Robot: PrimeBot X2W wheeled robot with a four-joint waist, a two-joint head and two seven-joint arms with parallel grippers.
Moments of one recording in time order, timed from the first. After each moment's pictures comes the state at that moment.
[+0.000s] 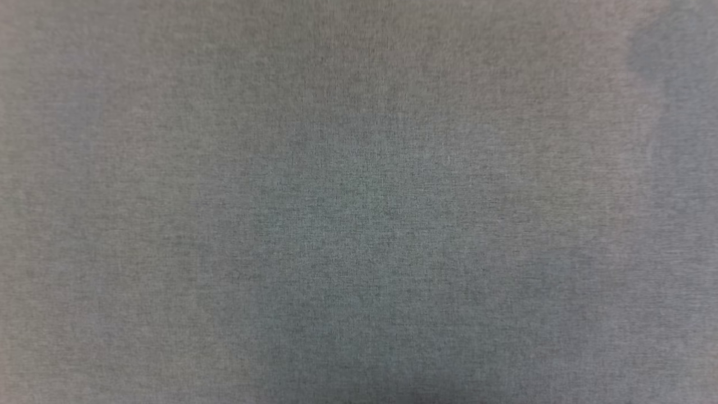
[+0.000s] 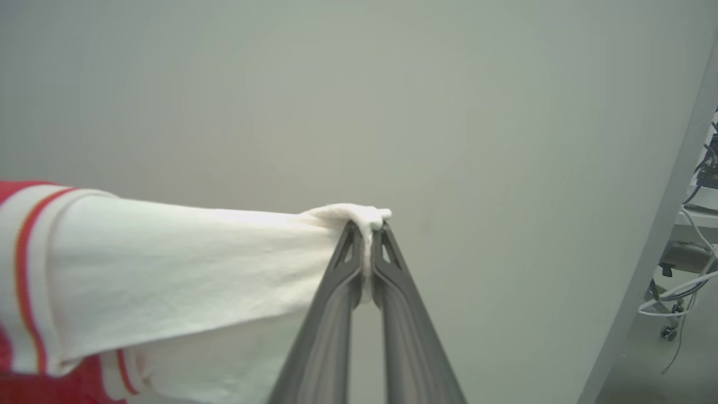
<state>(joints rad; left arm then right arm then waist) -1.60 0.50 -0.23 0.37 -0.47 -0.05 0.19 -1.68 -0.51 0.06 0.62 0.27 0.13 0.10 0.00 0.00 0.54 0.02</state>
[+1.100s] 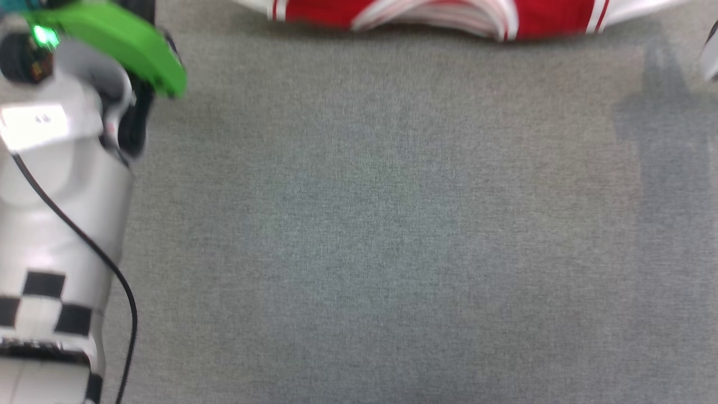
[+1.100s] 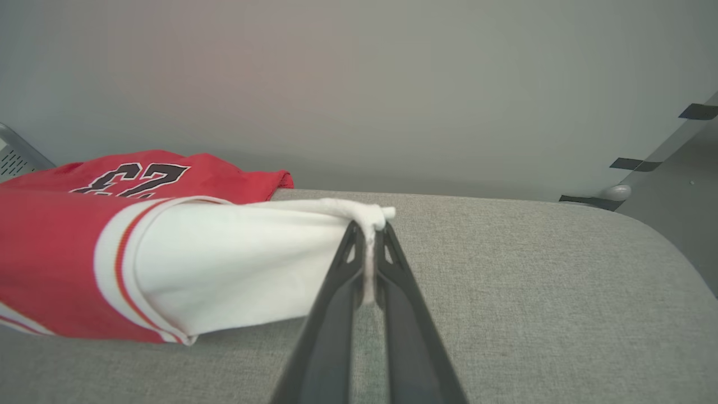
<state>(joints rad) -1.03 0.35 -0.32 0.73 -0.61 -0.12 -0.12 -1.16 -0.45 0.30 0.93 0.49 0.13 0.01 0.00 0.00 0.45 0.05</state>
